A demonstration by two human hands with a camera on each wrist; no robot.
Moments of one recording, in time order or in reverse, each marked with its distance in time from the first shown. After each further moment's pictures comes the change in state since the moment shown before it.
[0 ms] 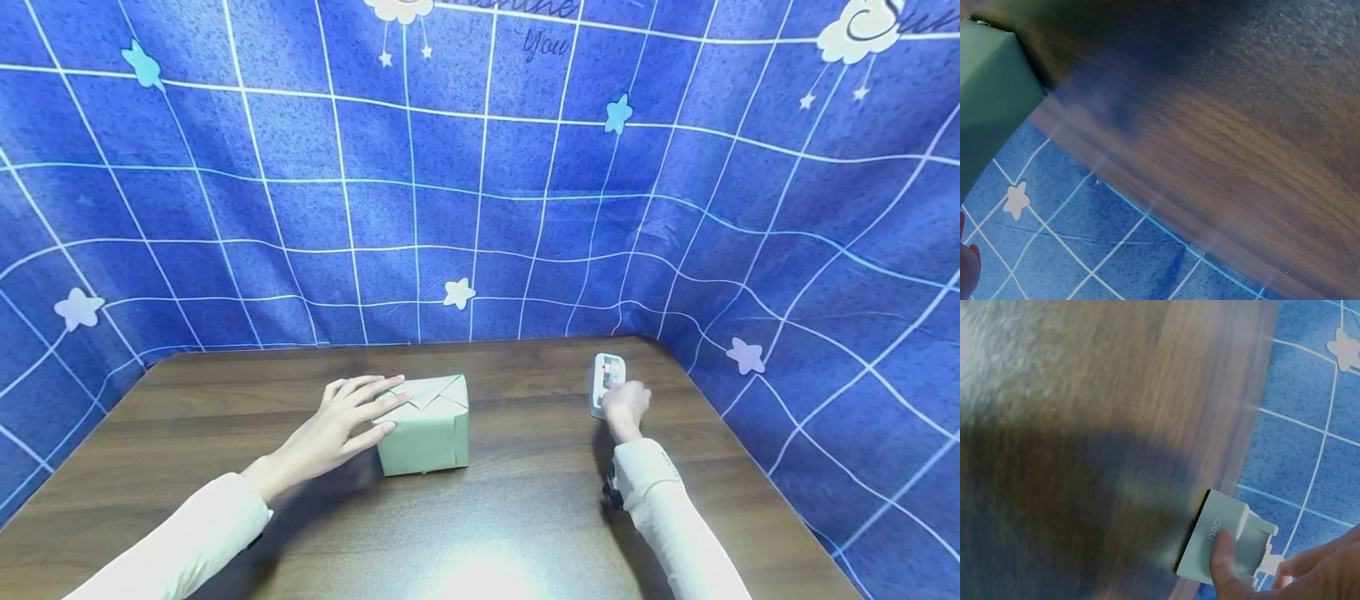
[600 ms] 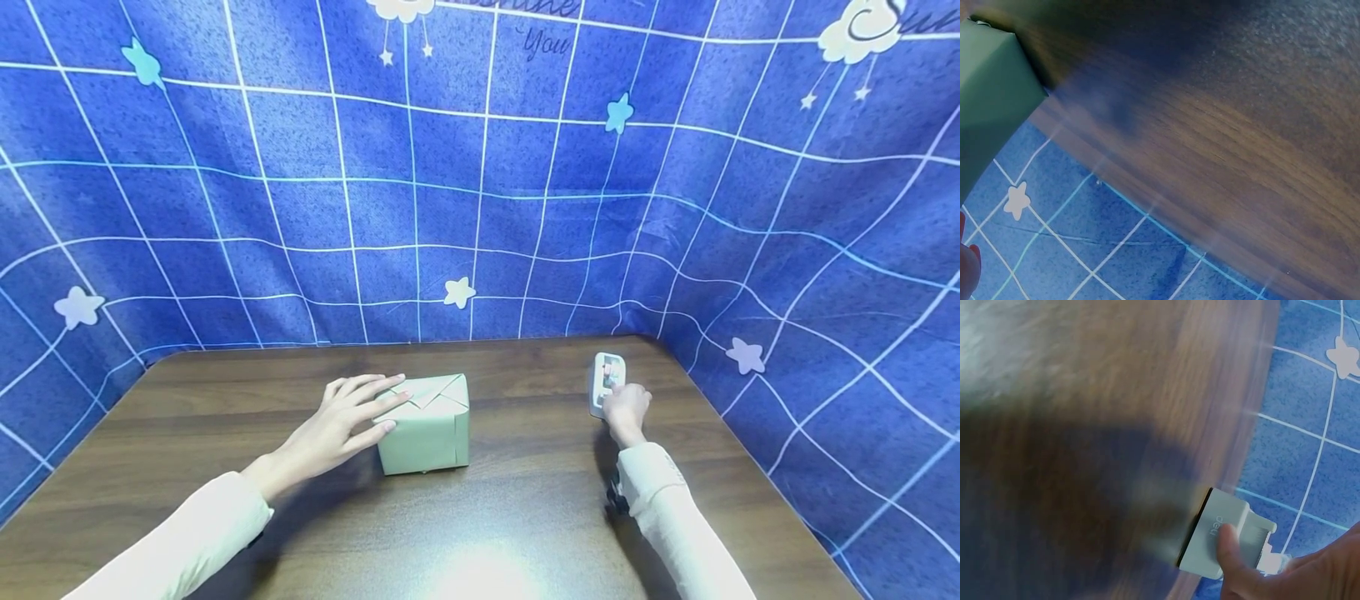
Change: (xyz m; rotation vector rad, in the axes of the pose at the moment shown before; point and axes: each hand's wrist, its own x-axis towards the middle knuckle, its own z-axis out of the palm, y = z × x) left_hand 0.000 0.002 -0.001 -0.006 0.002 -0.004; right_hand -0.003 0.004 -0.005 0.012 -0.106 0.017
